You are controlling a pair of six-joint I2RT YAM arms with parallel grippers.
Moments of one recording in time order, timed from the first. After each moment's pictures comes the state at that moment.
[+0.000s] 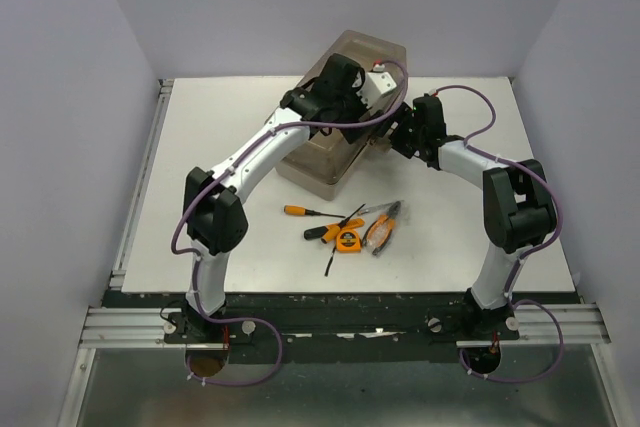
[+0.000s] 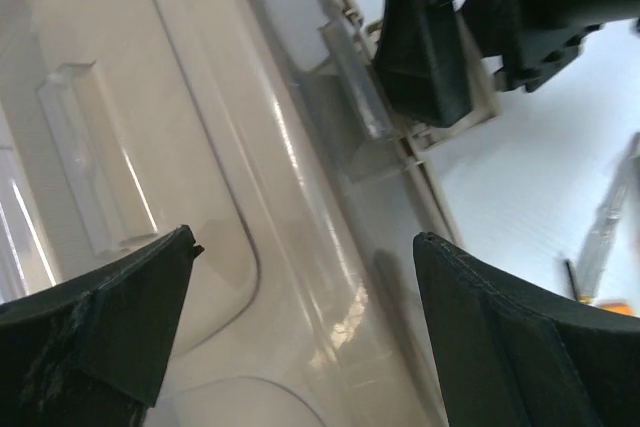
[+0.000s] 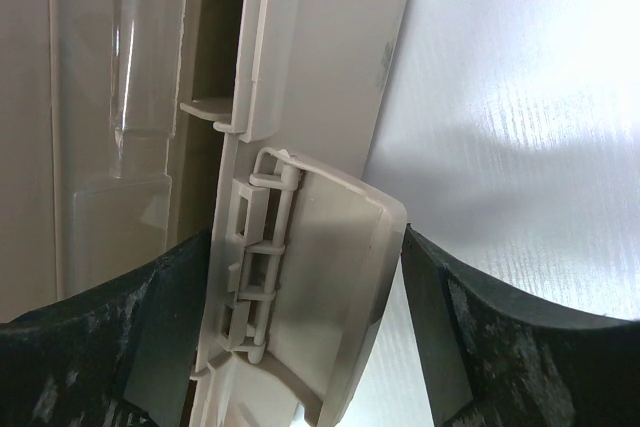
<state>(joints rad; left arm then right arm) -0.66 1.99 2.01 -0.65 0.08 0.40 0.27 1.86 1.19 0.07 -0.09 0.82</state>
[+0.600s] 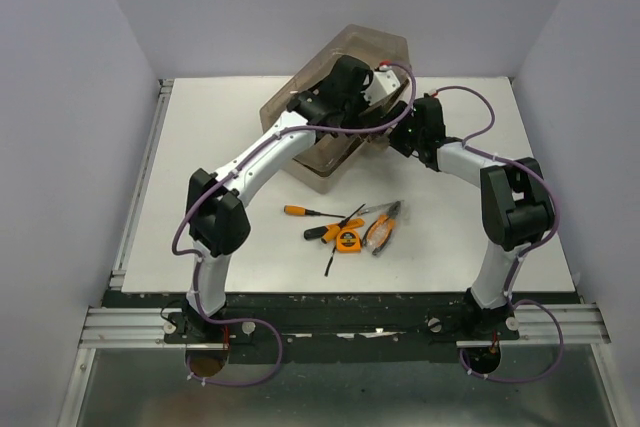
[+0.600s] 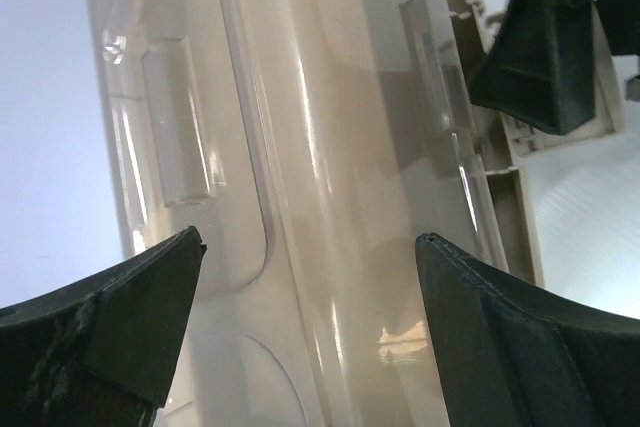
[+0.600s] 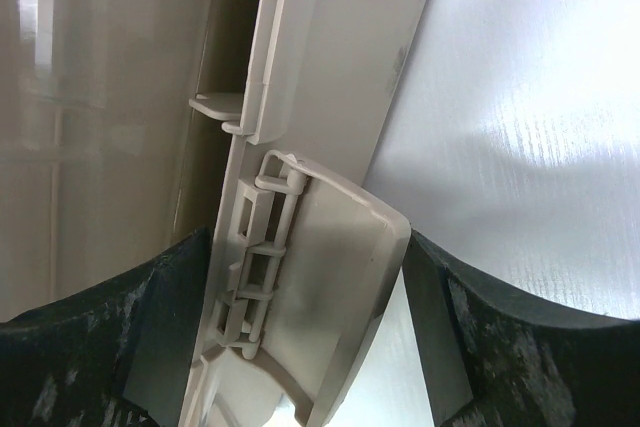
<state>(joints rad) -0.70 2.00 2.00 -0.59 -0.23 0.53 0.26 1.88 1.17 0.14 -0.09 0.83</state>
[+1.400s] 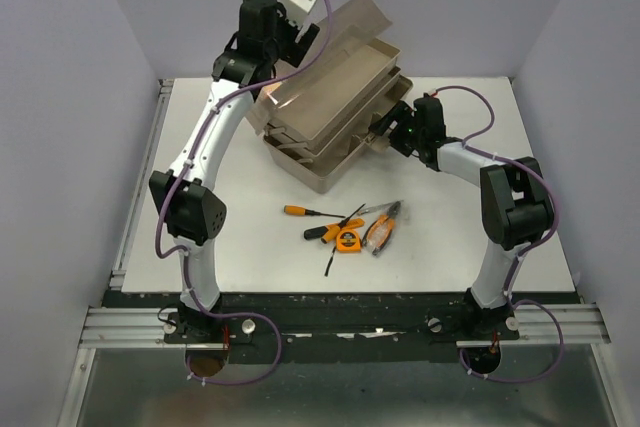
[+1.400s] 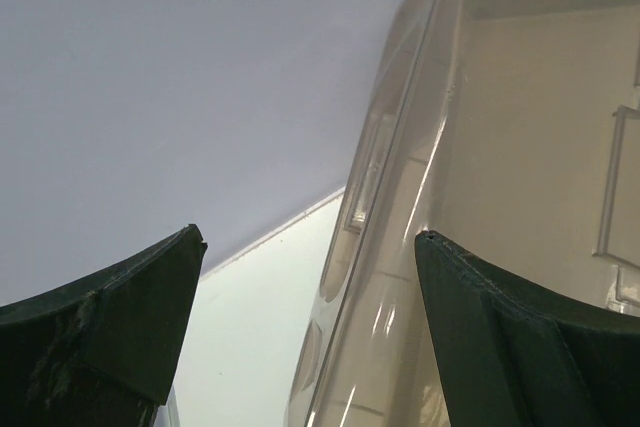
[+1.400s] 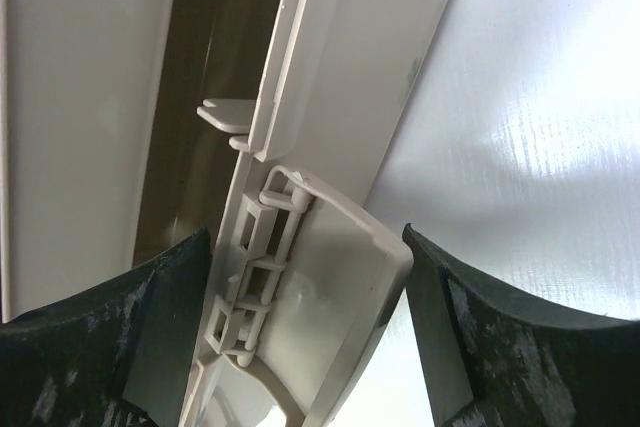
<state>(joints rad) -0.37 1.99 2.22 -0.47 -0.09 0.42 0.26 1.89 1.17 0.16 -0.11 0.83</state>
